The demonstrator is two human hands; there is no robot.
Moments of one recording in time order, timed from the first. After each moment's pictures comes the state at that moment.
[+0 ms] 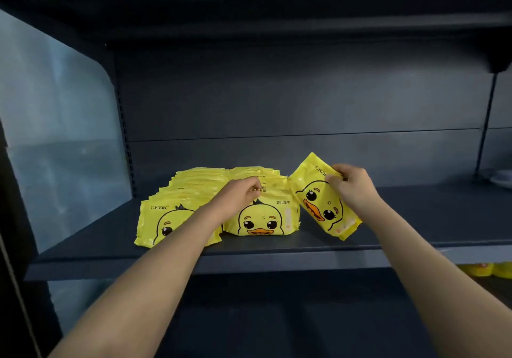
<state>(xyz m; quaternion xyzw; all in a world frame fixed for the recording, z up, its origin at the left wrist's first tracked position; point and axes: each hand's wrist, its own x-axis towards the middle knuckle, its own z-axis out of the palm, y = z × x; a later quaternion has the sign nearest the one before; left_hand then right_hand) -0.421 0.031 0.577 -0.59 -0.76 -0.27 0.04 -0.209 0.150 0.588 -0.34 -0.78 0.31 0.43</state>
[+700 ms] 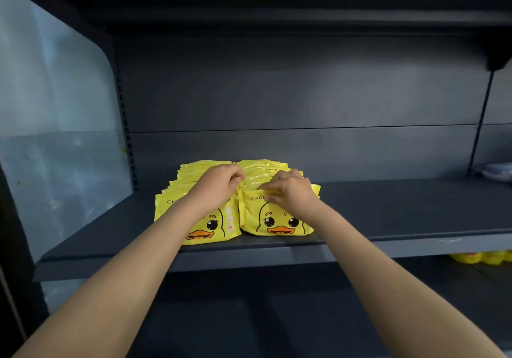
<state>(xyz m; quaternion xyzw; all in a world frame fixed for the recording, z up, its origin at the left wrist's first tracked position) -0.467 -0.022 0.591 -0.59 -0.75 -0.29 0.13 -0.320 0.088 0.569 -0.25 -0.93 0.02 0.26</state>
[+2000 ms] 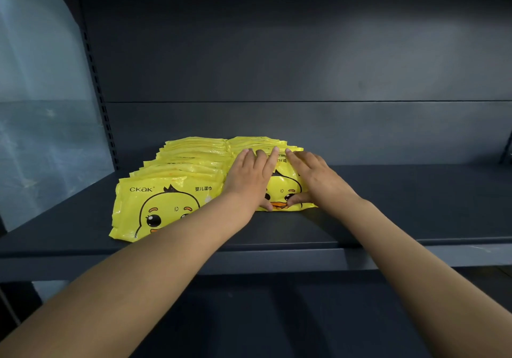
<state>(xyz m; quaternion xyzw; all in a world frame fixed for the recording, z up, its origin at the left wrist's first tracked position) -0.436 0.077 0.548 -0.54 -0.78 0.11 0.31 -0.307 0.173 0.546 -0.23 -0.95 -0.05 0.19</state>
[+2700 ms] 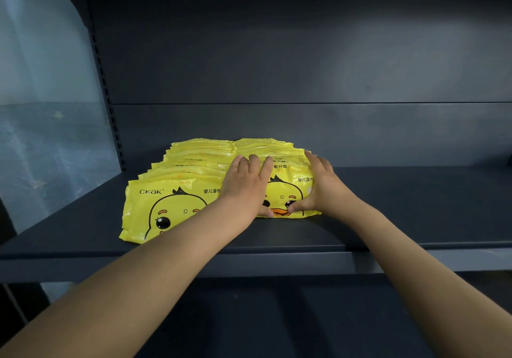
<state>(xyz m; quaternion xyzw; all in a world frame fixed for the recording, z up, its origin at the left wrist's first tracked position) -0.442 0.059 0.548 -0.54 -0.79 0.08 0.28 -0.311 0.166 0.540 -0.31 -0.90 0.18 0.24</state>
